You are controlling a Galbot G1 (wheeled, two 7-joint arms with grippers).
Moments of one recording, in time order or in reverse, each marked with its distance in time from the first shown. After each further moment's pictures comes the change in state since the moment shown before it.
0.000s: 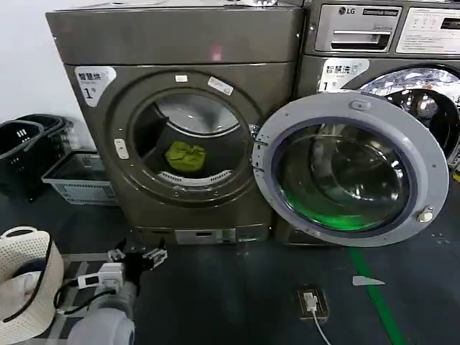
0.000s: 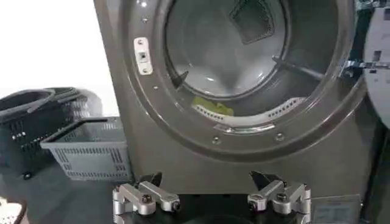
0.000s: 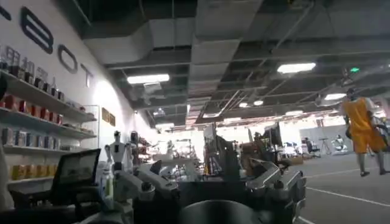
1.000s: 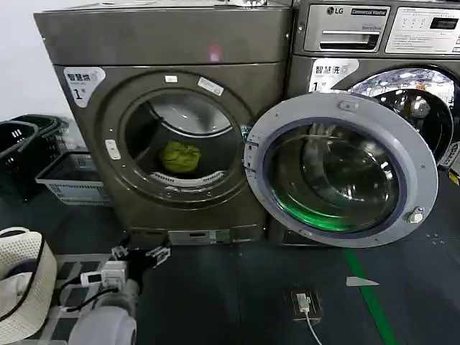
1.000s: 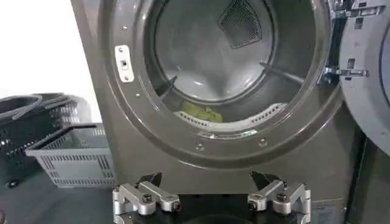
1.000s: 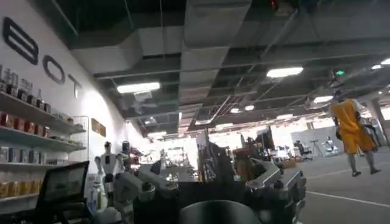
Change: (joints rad) left arm -0.009 0.001 0.005 -0.014 0.026 0.000 0.018; right arm 0.002 0.010 0.003 -0.004 0.037 0.037 0.016
